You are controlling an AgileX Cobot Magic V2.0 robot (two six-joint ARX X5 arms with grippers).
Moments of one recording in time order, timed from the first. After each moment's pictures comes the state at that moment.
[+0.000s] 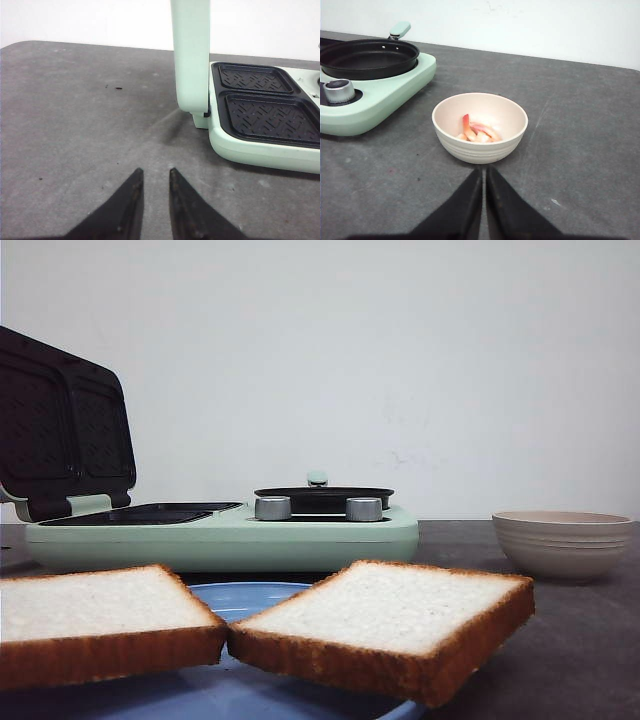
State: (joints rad) left arm 0.04 0.00 0.03 -0.18 -0.02 -0.05; right arm 0.06 0.01 0.01 -0.16 -0.16 -0.04
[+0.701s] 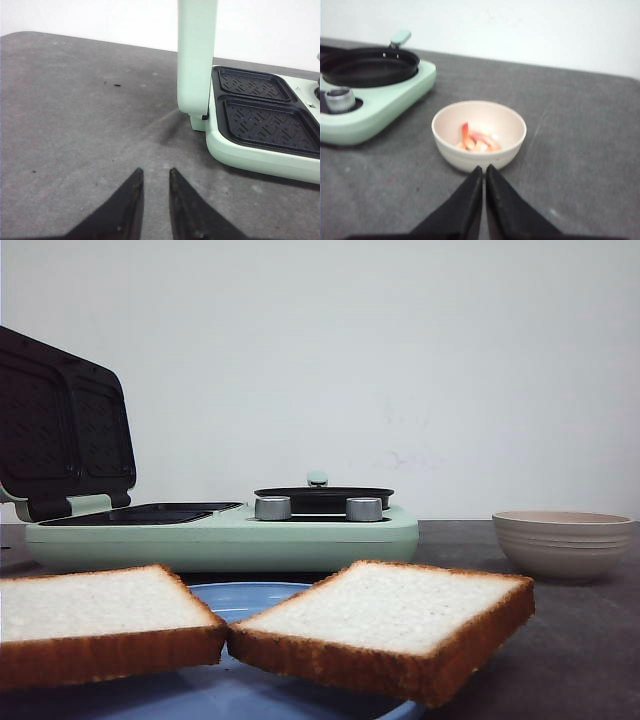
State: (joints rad) left arm 0.04 0.00 0.03 -0.18 -0.02 -0.12; right arm 0.06 0.01 0.01 -0.11 -0.16 -0.04
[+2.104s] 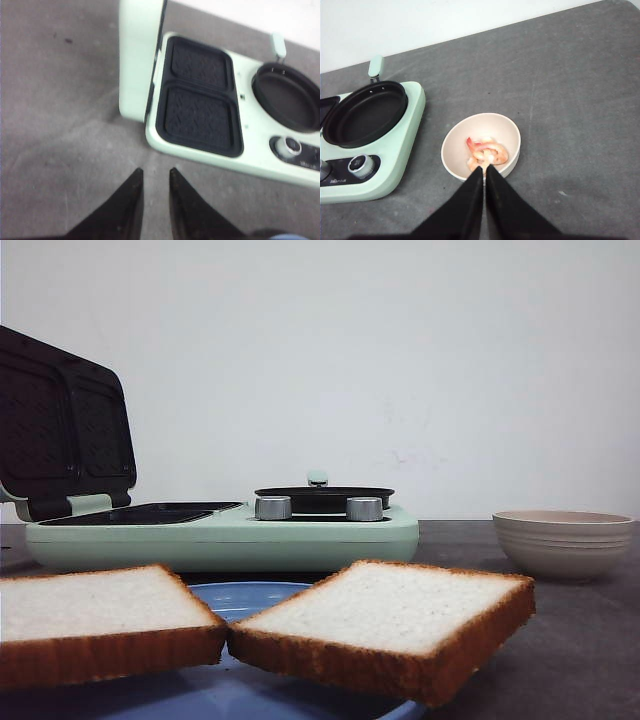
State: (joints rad) left arm 0.04 0.58 0.72 -0.65 0.16 -0.25; right arm 0.06 0.49 0.60 -0.49 -0.10 0.31
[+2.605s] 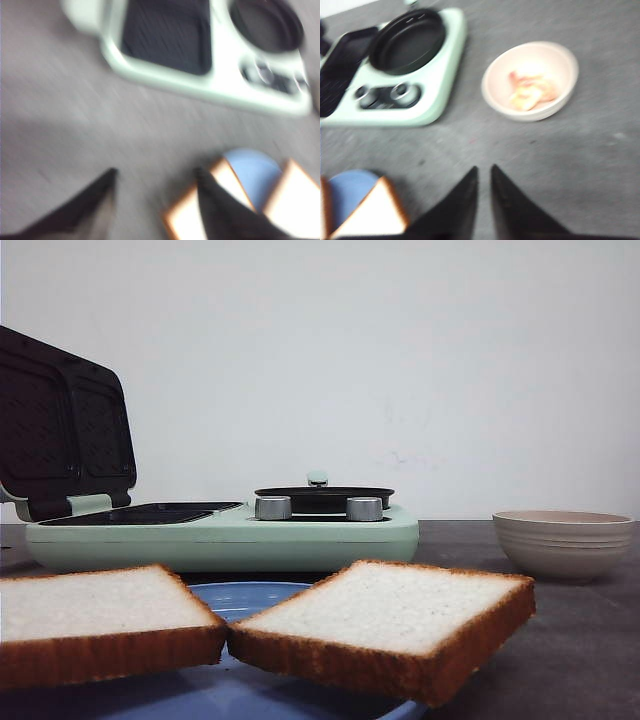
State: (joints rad) left arm 0.04 0.67 0.72 -0.88 0.43 -0.23; right arm 0.06 0.52 0.60 -0.65 -0.35 0.29
